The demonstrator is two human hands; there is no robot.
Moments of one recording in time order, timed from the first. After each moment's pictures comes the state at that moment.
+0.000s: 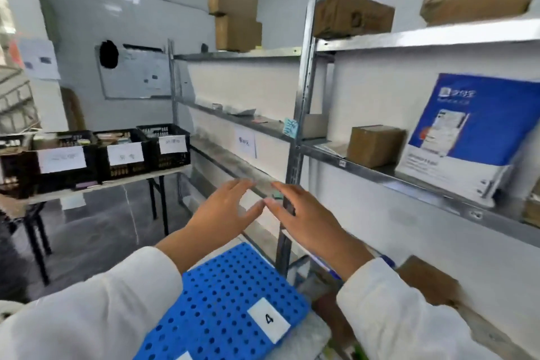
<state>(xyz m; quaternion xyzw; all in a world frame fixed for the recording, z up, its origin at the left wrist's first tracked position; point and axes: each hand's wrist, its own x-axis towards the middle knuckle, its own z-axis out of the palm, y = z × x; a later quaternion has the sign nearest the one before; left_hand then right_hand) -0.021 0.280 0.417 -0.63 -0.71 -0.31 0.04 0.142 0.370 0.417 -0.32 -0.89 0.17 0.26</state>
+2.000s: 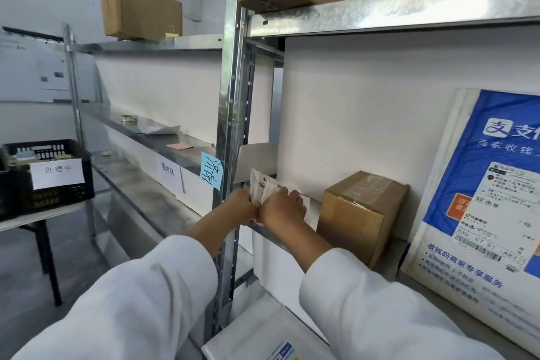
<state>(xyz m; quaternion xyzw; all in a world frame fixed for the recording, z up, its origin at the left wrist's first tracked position) -0.038 0.826 0.436 -0.55 -0.70 -0.37 -0.26 0.051 0.846 0.436 -0.65 -0.71 0.13 0.24</state>
